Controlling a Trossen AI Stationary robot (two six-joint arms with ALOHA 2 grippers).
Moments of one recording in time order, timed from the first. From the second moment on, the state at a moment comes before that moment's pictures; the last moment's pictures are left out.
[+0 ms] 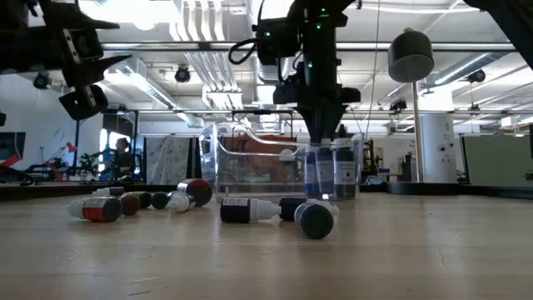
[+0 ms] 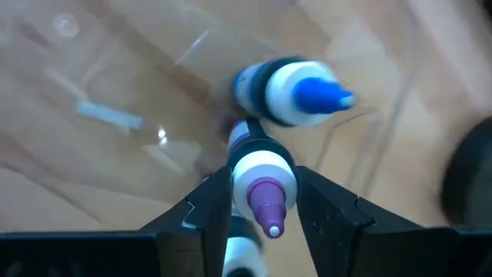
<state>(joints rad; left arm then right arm) -0.03 0.17 0.09 0.12 0.04 -1.00 -0.19 2.02 1.74 -1.26 0.24 0.64</state>
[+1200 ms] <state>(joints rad) -0.02 0.93 0.49 -0.27 -0.07 -0.34 -0.13 1.56 1.45 -1.30 0.40 0.71</state>
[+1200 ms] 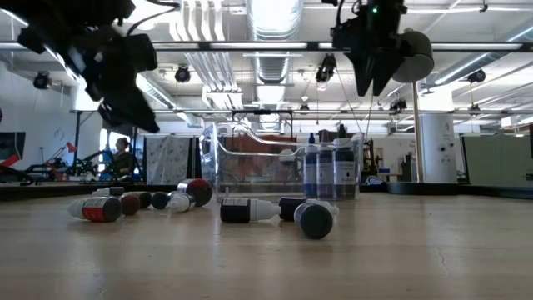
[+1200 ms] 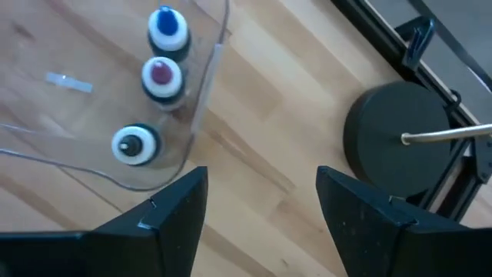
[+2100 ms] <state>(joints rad) 0.06 1.47 0.66 -0.20 -0.21 0.49 -0.11 1.51 1.38 -1.29 0.44 0.61</state>
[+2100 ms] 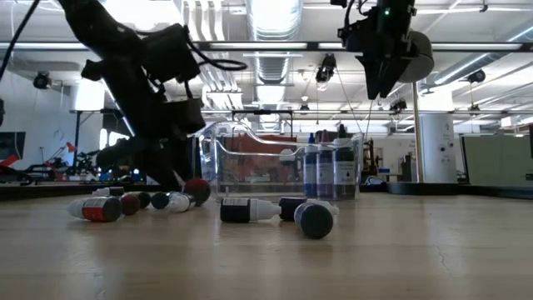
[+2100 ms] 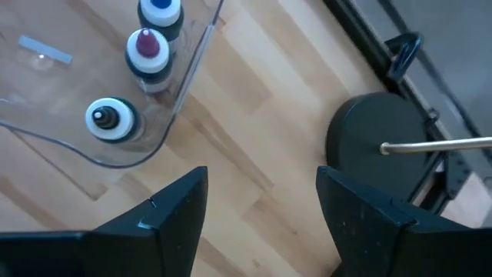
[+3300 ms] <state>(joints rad) 0.05 1.50 0.74 -0.27 -0.11 0.44 -0.11 1.51 1.38 -1.28 0.50 0.52</state>
